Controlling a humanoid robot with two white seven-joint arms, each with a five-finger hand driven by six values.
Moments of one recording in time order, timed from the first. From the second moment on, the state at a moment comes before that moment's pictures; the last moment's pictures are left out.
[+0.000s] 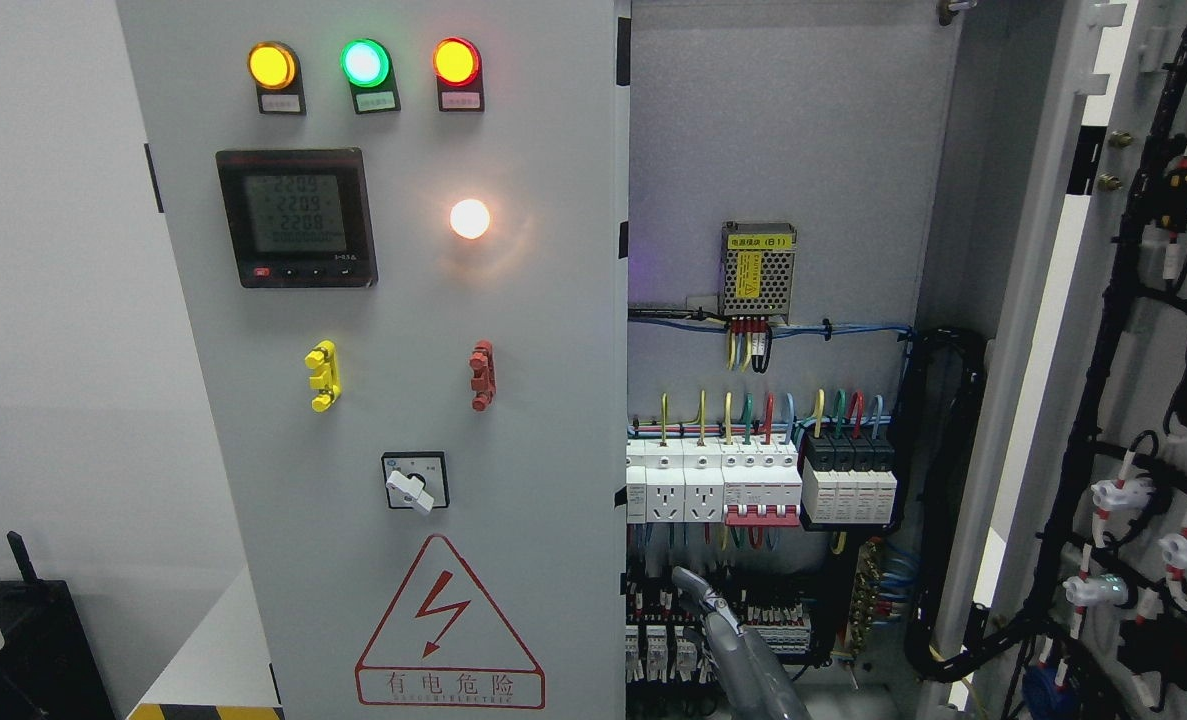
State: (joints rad) left arm 0.09 -0.05 0.11 -0.05 0.00 -0.13 -0.26; right arm -0.35 -0.07 0.34 -1.58 -0.20 0.04 0.06
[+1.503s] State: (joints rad) left arm 0.09 -0.05 0.11 -0.05 0.00 -0.13 -0.26; right arm -0.44 -0.07 0.37 -1.48 -0.29 0.09 0.10
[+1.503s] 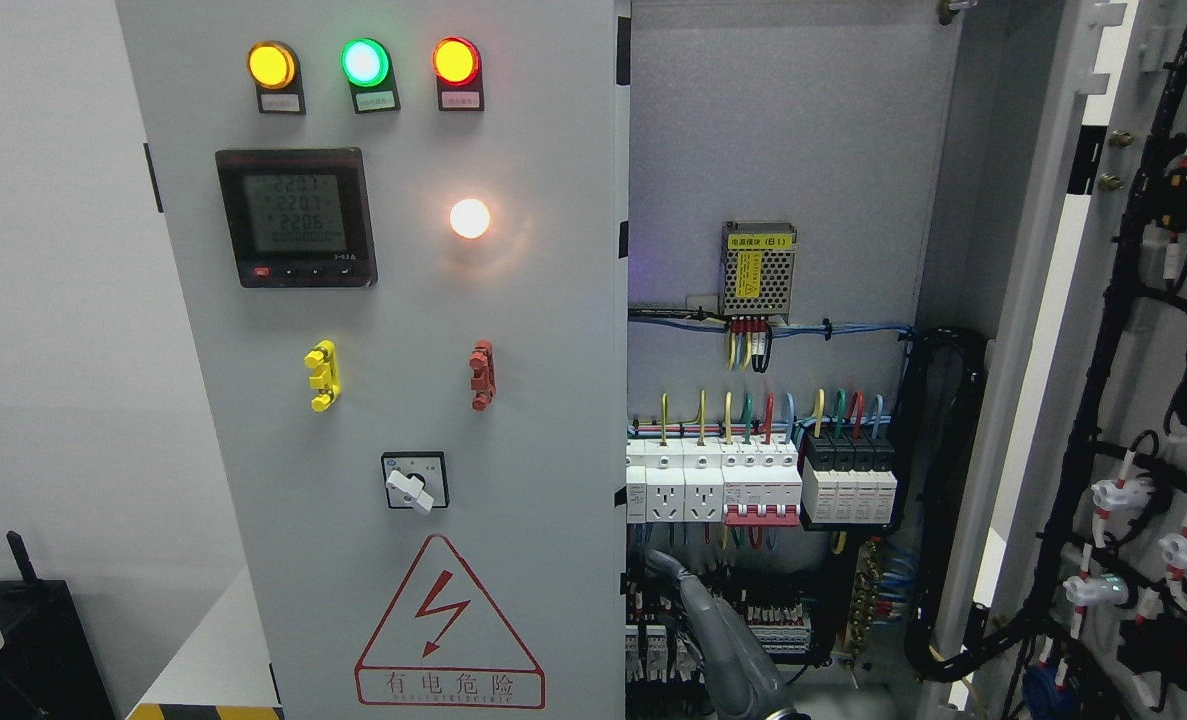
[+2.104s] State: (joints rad) left arm 0.09 -0.05 0.11 -0.05 0.00 -0.13 -0.26; right arm -0.48 -0.07 0.37 -1.45 -0.31 0.09 0.10
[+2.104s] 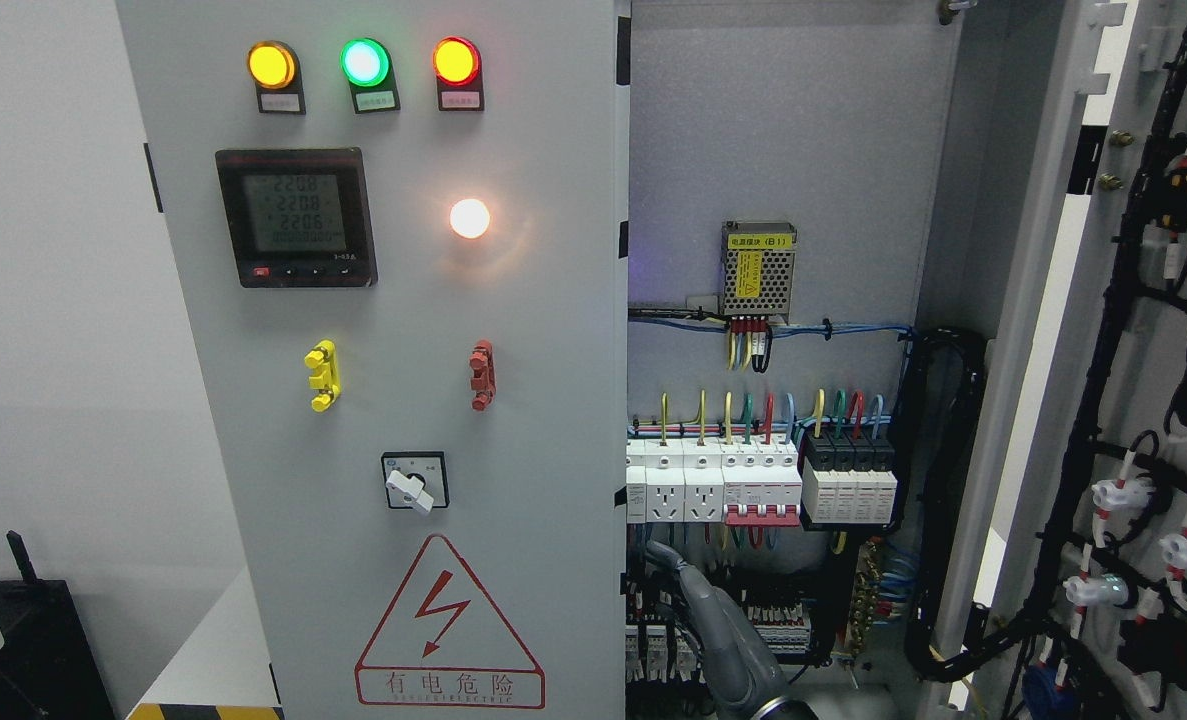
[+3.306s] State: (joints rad) left arm 0.09 -0.05 0.11 -0.05 0.00 -0.13 -0.26; right arm -0.51 -0.07 0.39 -1.42 -0.35 0.09 0.12
